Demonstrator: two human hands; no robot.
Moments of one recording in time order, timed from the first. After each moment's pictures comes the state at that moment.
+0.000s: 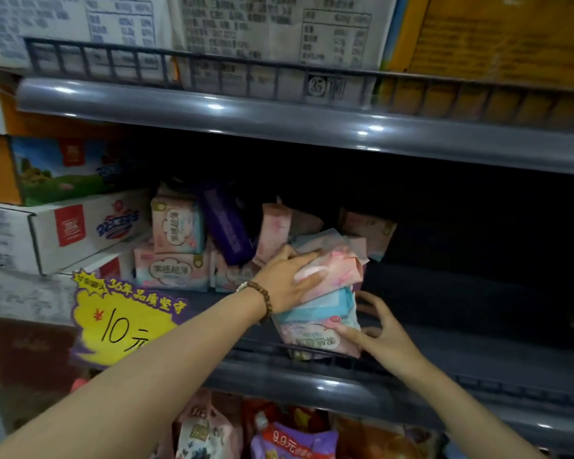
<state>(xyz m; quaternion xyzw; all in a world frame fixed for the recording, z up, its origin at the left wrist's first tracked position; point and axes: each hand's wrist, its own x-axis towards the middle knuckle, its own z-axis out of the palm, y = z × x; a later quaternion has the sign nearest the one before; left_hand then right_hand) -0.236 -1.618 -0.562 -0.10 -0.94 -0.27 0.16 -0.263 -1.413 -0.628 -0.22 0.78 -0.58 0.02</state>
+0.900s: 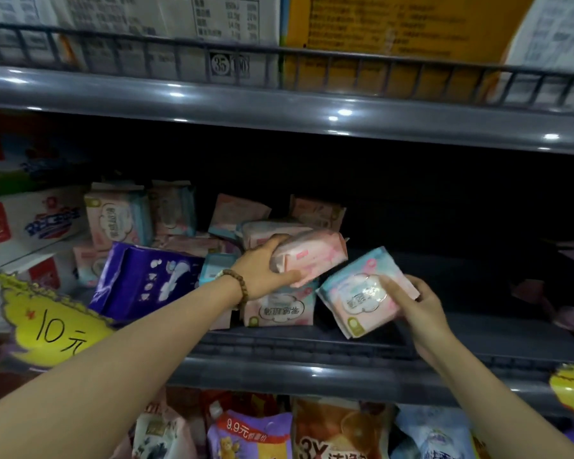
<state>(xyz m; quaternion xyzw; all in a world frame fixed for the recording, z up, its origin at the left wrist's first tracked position) -0.260 -1.565 -0.563 -0.06 -0.93 -0.33 0.12 -0.295 -1.302 -0.618 -0.03 0.65 -0.75 -0.08</state>
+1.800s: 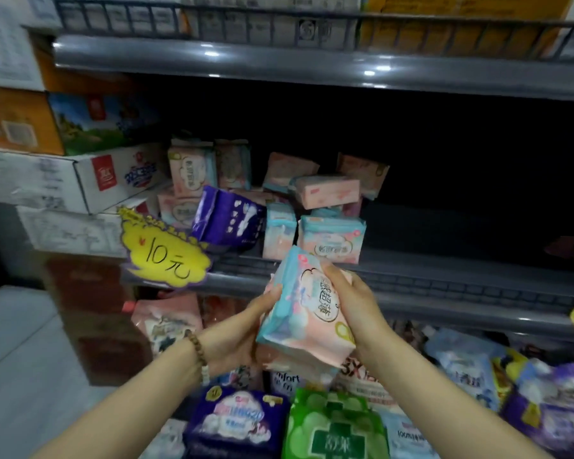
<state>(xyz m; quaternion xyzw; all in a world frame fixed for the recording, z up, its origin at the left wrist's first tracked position) -0.060 -1.609 -0.649 0.03 -0.61 -0.77 -0.18 -0.122 -1.443 -0.625 -0.01 0.62 -0.77 0.13</state>
